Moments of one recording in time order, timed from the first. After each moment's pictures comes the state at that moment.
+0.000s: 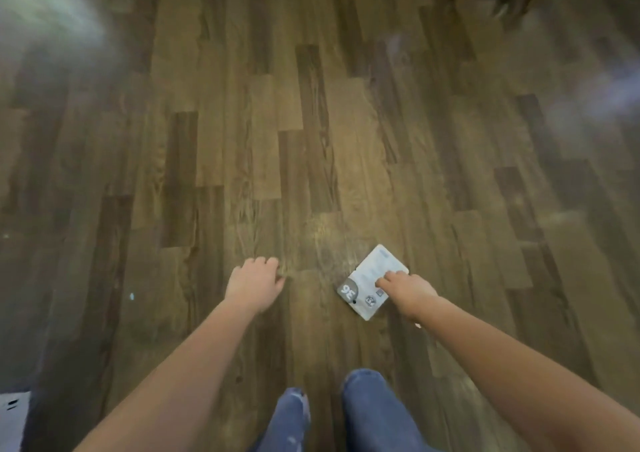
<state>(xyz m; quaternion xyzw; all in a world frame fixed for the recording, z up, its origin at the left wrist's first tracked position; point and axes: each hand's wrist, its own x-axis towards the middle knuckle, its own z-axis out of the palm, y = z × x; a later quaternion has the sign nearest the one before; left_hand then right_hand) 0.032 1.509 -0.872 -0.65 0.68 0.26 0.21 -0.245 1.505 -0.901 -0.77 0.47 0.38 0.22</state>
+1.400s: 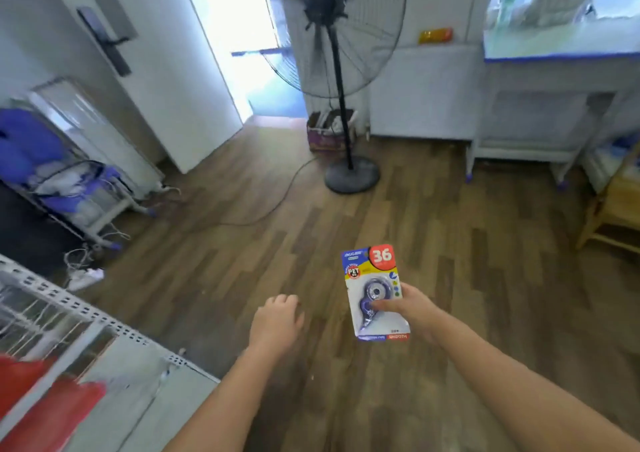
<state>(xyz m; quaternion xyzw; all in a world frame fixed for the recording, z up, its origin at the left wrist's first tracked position) 0.172 1.587 -0.285 -0.84 0.53 0.09 0.06 -0.041 1.448 -0.304 -0.54 0.42 -0.11 0.72</state>
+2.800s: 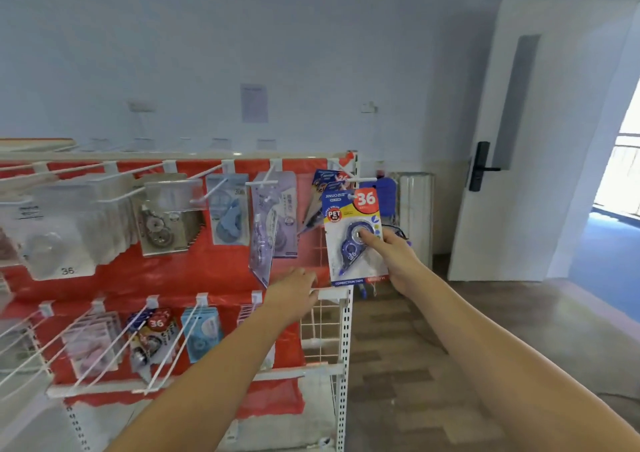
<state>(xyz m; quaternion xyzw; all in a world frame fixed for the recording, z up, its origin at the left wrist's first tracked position) 0.458 1.876 -0.024 -0.99 0.12 -0.10 -0.06 0.468 1.681 0.024 -0.67 -0.10 -0.01 0.73</state>
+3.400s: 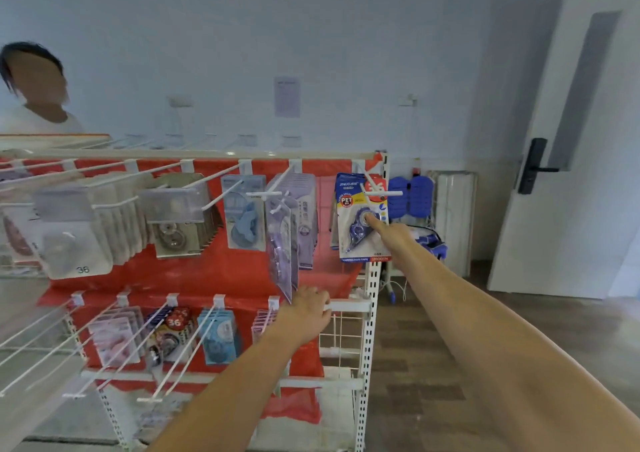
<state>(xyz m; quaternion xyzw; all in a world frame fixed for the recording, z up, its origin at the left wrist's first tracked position) 0.495 1.873 -0.046 -1.00 0.08 -0.05 -0.02 0.602 1.703 0.032 -0.76 0.04 -0.01 0.65</state>
